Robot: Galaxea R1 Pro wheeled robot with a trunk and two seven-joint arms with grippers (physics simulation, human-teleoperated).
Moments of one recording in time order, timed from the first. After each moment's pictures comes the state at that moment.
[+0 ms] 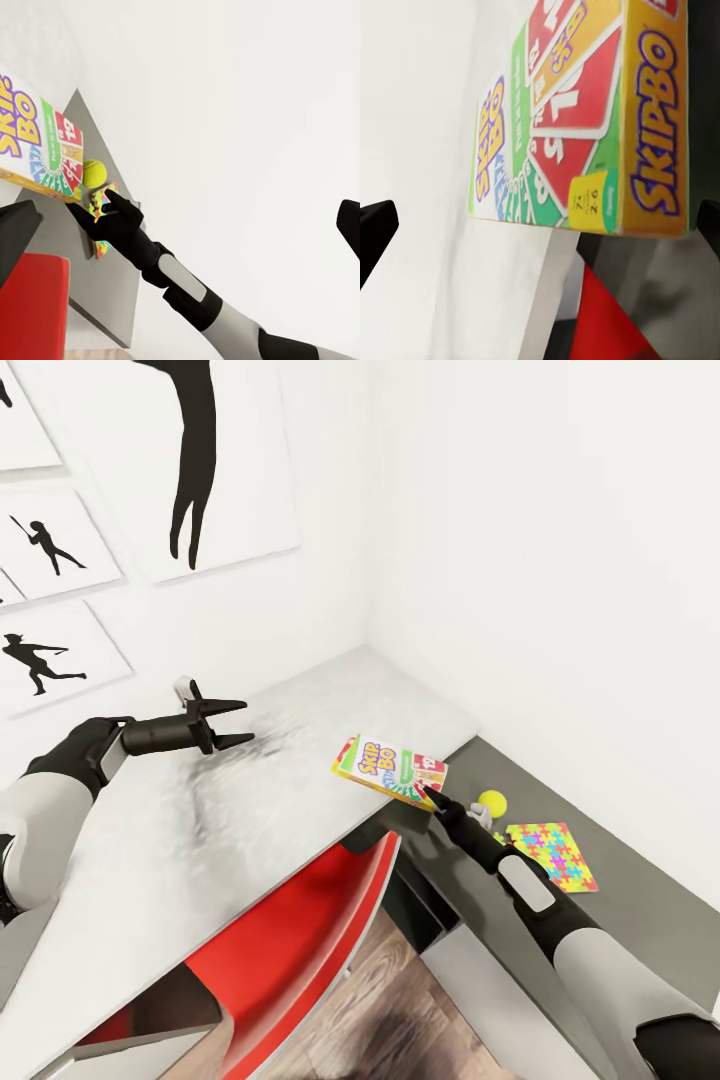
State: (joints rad) left arm -1.35 0.30 0.13 -0.31 -0.01 1.03 -1.57; right arm -0.80 -0.11 0.22 -0.56 -1.20 0.25 0.54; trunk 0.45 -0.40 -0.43
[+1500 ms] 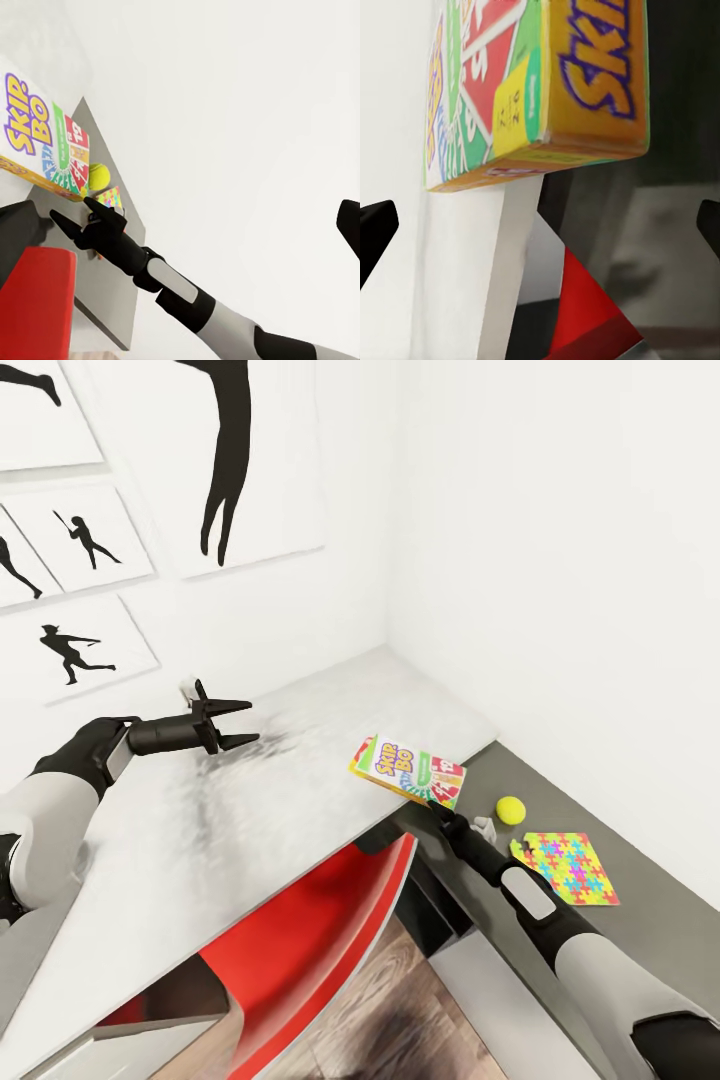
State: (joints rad) left arm -1.35 0.29 0.13 -0.31 -0.01 1.03 -1.57; right arm -0.80 -0.10 0.20 -0.47 -1.19 0.25 0.53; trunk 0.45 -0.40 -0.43
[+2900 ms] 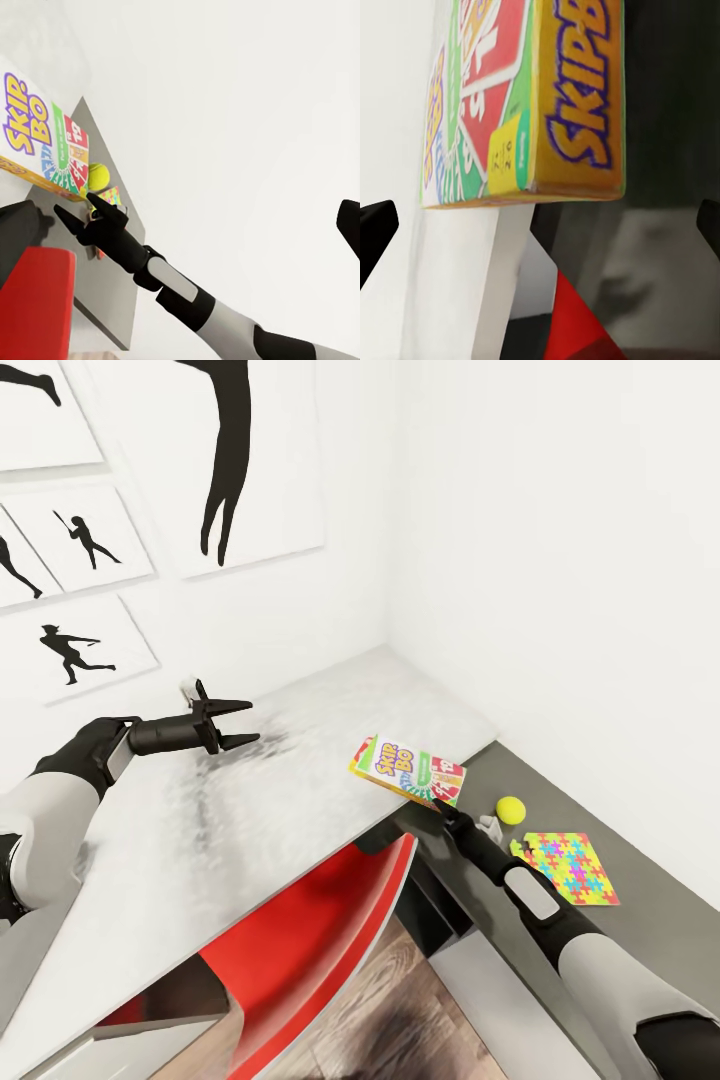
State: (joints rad) left arm -1.35 0.29 0.13 -0.31 -0.01 1.03 -1.57; right arm -0.80 -0.12 0.20 -0.47 -1.19 0.21 0.53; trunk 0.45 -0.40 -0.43
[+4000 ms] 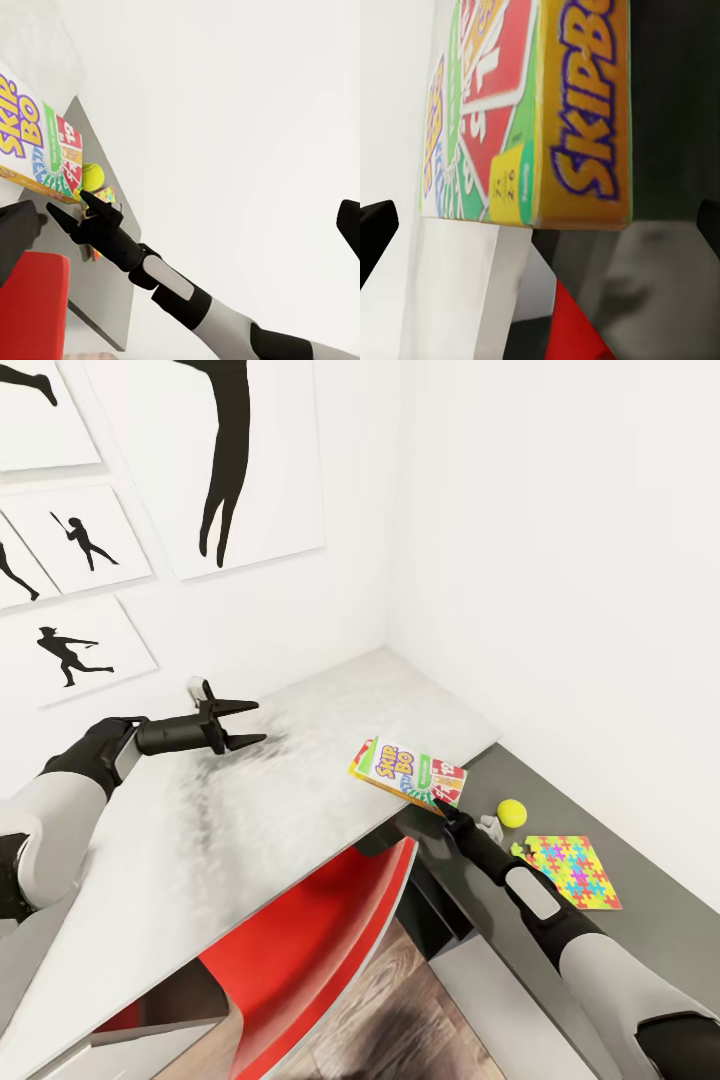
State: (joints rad) left arm -1.35 0.27 0.13 -0.31 -0.01 1.03 -1.57; right arm -0.80 -0.12 0.20 -0.47 -1.19 0.21 0.53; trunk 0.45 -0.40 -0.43
